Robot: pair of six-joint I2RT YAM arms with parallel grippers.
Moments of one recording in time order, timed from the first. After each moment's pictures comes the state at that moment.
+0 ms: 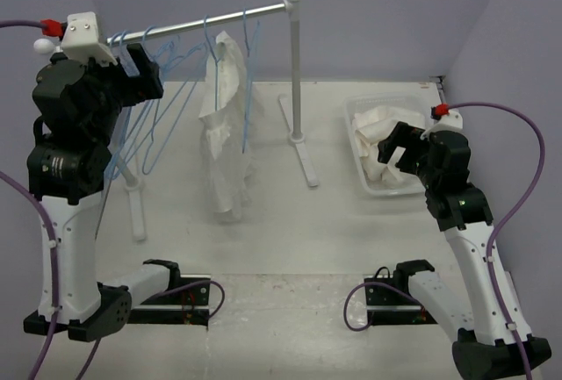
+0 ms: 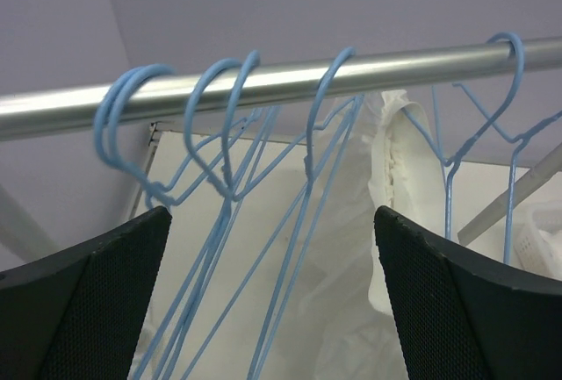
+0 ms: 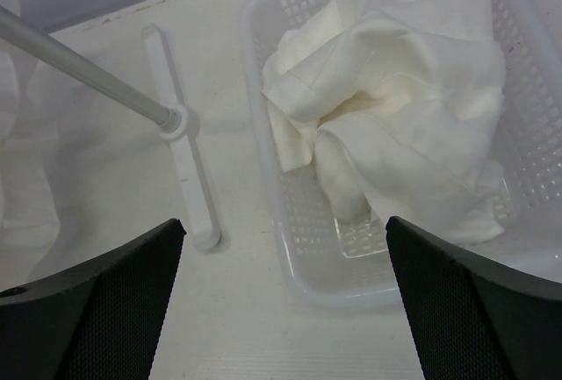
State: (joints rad) left arm -0.12 1.10 1.84 -0.82 -0.19 -0.13; right arm 0.15 0.82 0.99 -0.58 0.08 0.37
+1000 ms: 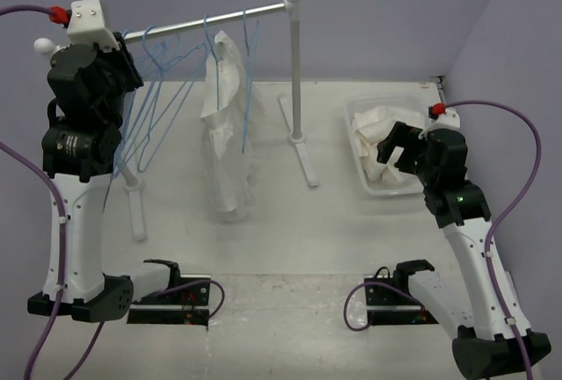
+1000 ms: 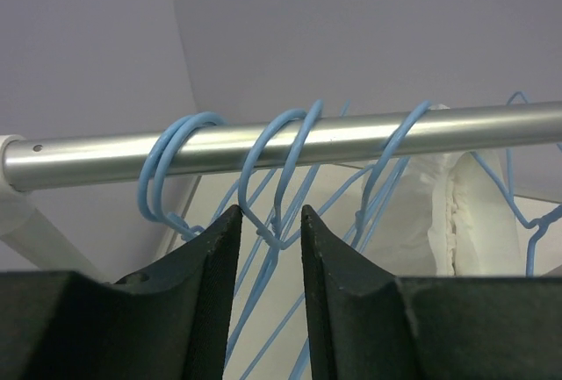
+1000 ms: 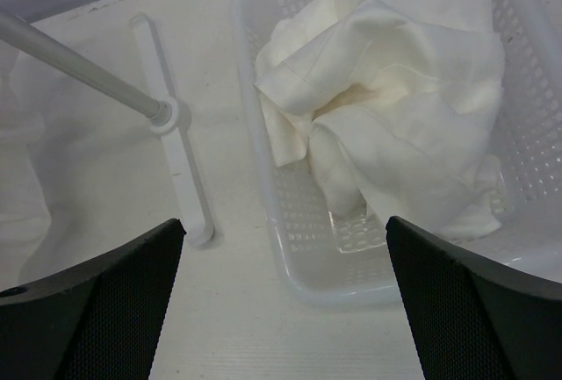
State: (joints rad) left arm -0.12 1.20 1.84 -0.70 -0.33 -0.07; right arm 0.15 0.84 0.99 -0.59 0.08 0.37
